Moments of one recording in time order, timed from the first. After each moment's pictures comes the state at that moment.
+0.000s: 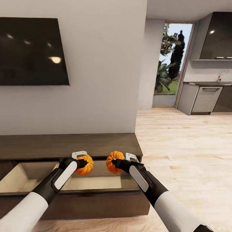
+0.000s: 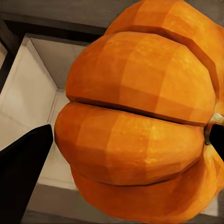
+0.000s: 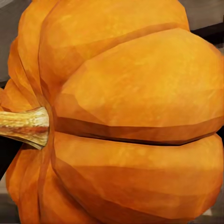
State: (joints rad) left arm -0.69 0.18 -0.46 -1.02 0.86 0.65 0.63; right arm -0.71 0.11 0.49 -0.82 -0.81 0.43 -0.23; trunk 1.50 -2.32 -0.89
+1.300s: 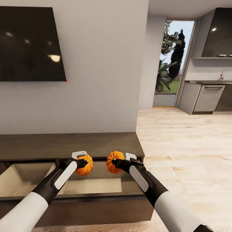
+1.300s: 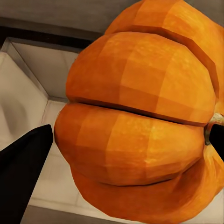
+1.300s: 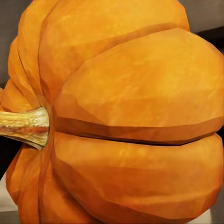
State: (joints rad) left arm -0.69 0.18 -0.46 -1.02 0.86 0.64 0.63; right arm -0.71 0.11 0.49 -0.82 -0.81 0.43 -0.23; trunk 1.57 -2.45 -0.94
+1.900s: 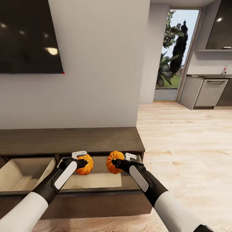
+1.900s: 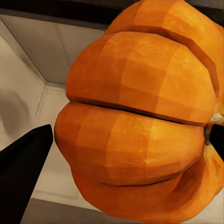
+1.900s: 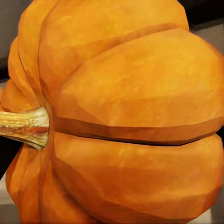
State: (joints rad) left arm -0.69 0.18 -0.46 -1.02 0.86 0.64 0.63; right arm -0.71 0.11 0.49 -0.82 -0.81 0.43 -0.24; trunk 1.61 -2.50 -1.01
